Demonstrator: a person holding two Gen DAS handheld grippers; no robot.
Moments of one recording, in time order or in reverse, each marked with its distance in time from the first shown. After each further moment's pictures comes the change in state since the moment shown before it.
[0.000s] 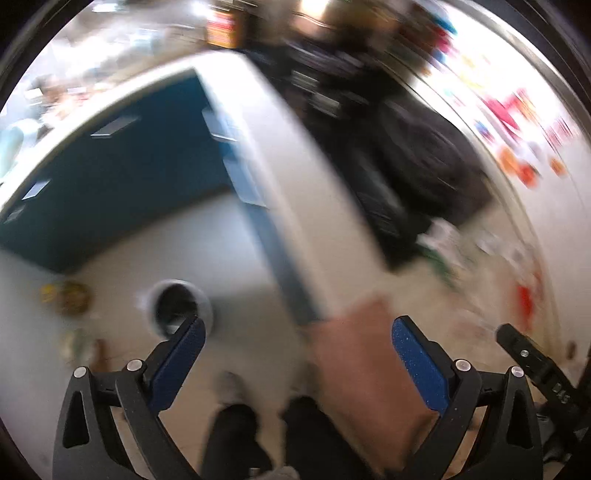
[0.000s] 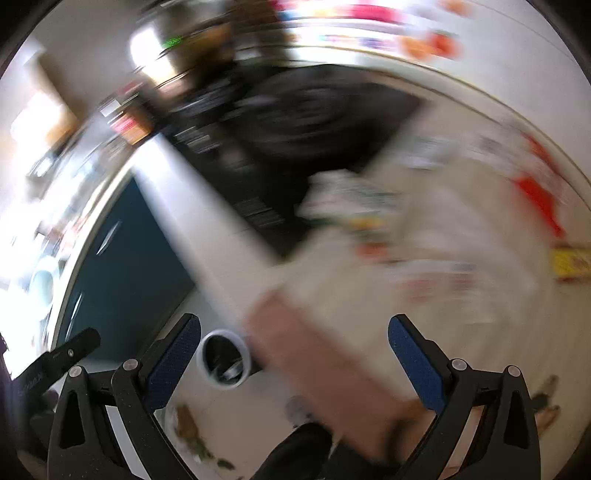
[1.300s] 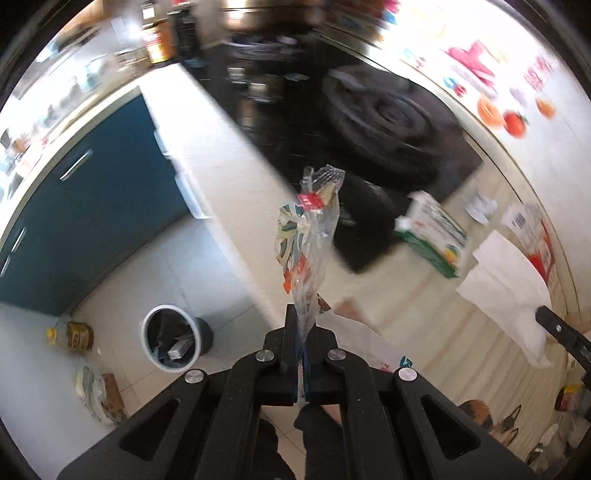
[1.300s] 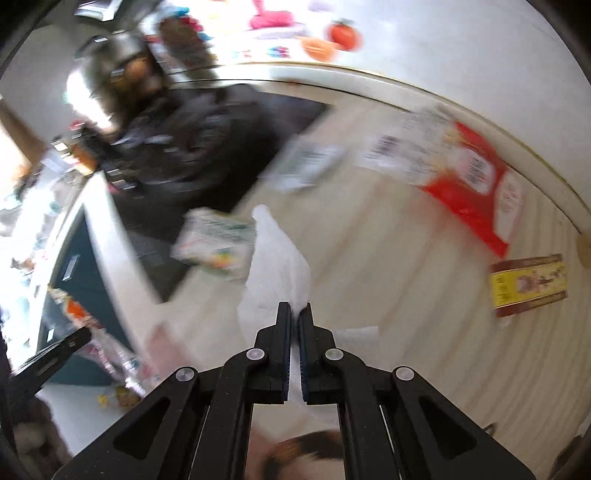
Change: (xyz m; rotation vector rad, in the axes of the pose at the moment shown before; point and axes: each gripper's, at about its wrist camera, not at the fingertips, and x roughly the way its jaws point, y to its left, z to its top) left arm 0.011 -0.018 0.000 0.117 -0.035 0.078; right arm 0.012 -0.100 0.018 0.002 -0.035 -0.033
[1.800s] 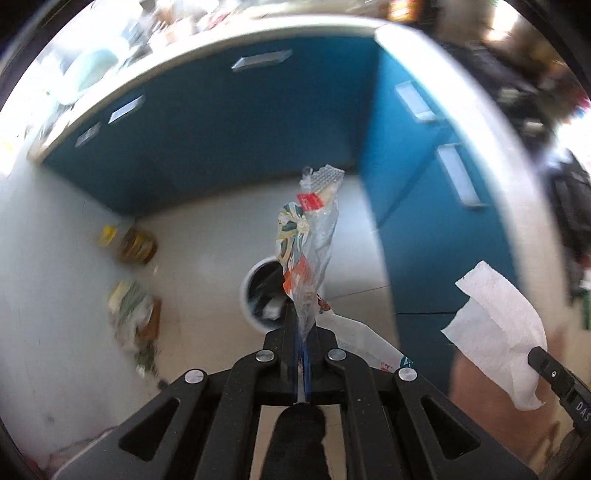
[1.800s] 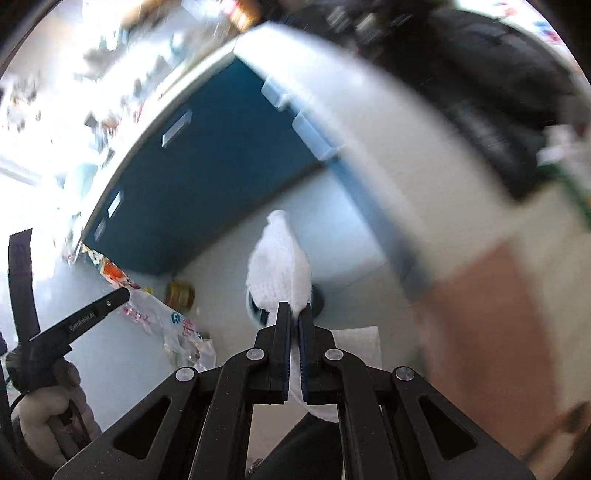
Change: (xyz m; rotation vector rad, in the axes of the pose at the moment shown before) left arm 0.049 0.300 -0.094 -0.414 0.084 0.229; right arm 0.134 0.323 -0.139 -0.367 0.300 0.245
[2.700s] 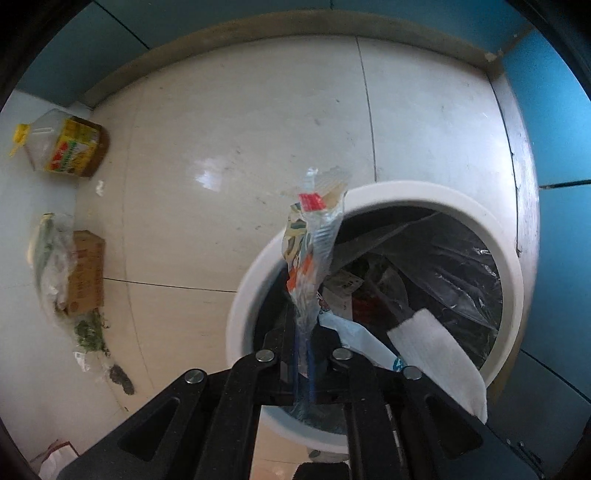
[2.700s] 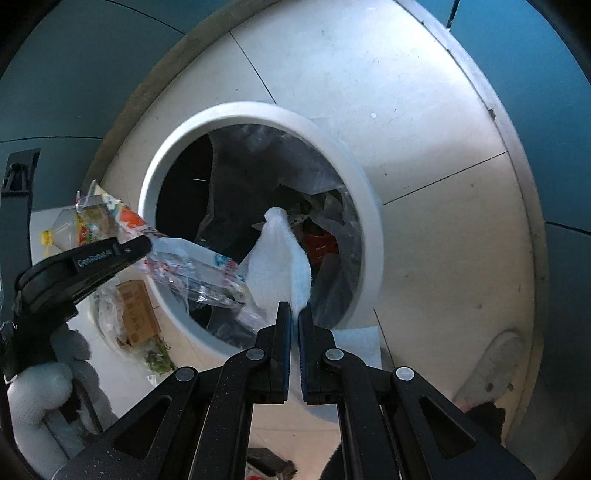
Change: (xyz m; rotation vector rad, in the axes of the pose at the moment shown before) left arm 0.528 0.109 -0.011 -0.143 0.345 0.023; right arm 0.613 0.013 -0.059 0.035 0.439 -0.089
